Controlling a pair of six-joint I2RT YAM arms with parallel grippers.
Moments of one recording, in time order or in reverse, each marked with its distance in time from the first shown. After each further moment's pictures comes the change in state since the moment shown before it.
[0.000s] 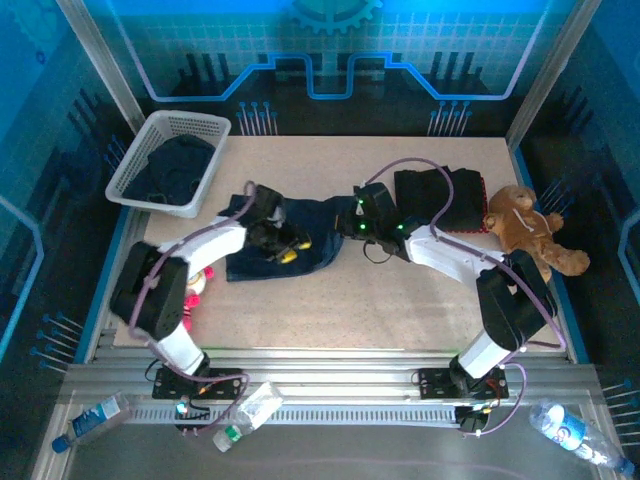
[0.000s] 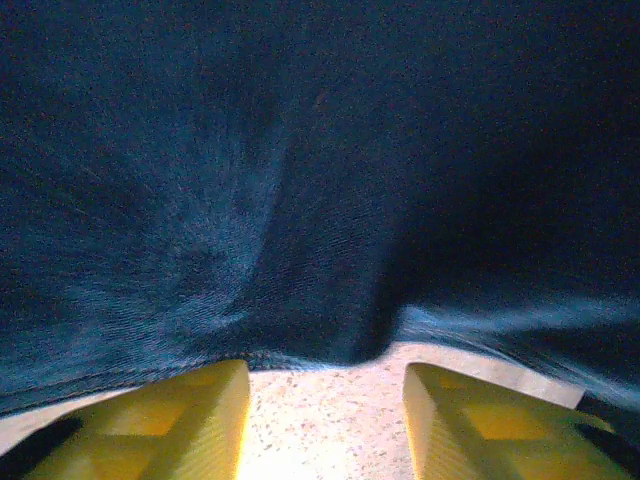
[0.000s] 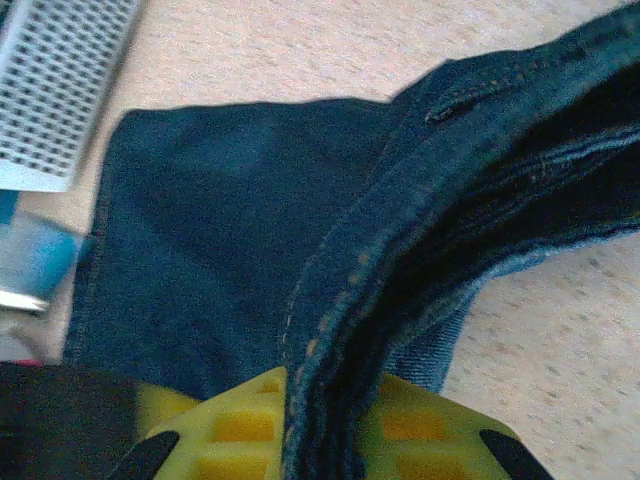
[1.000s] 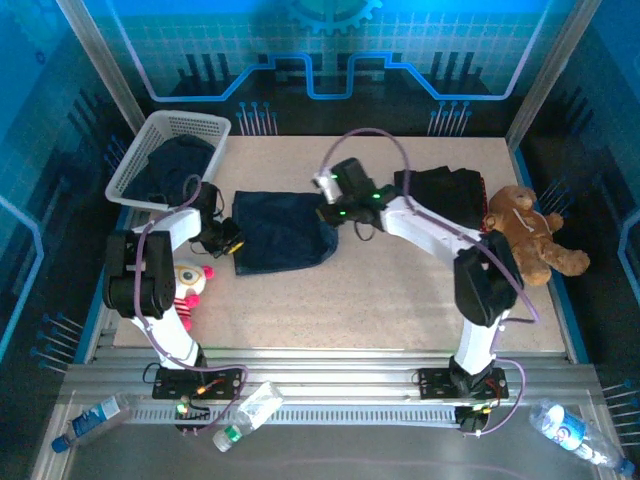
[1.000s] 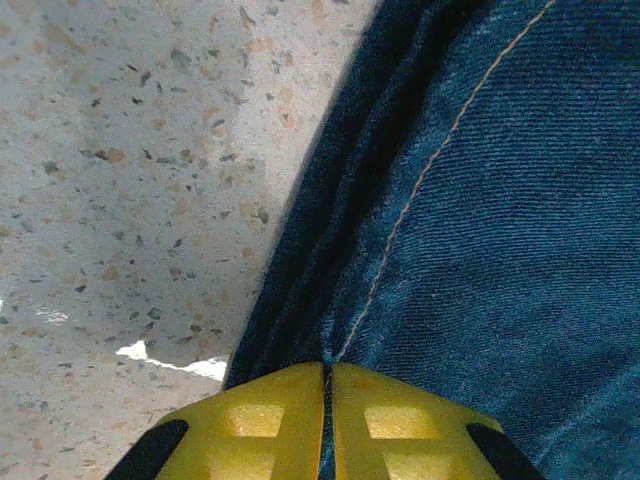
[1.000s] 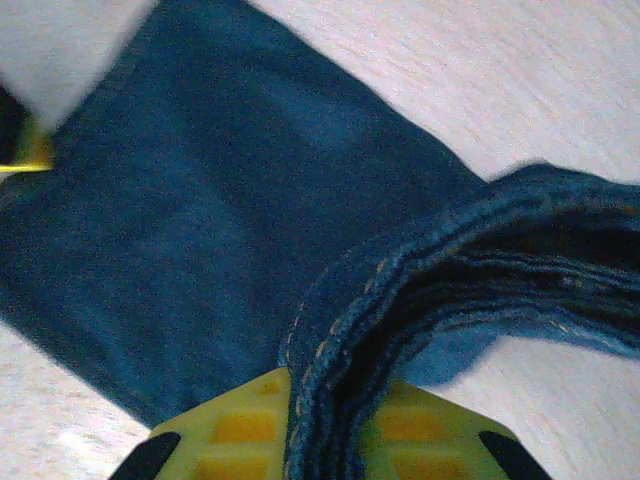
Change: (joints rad) left arm 0.394 0.144 -0.007 -0.077 -0.128 0.275; right arm 0.100 0.248 0.475 -0.321 0.005 -0.707
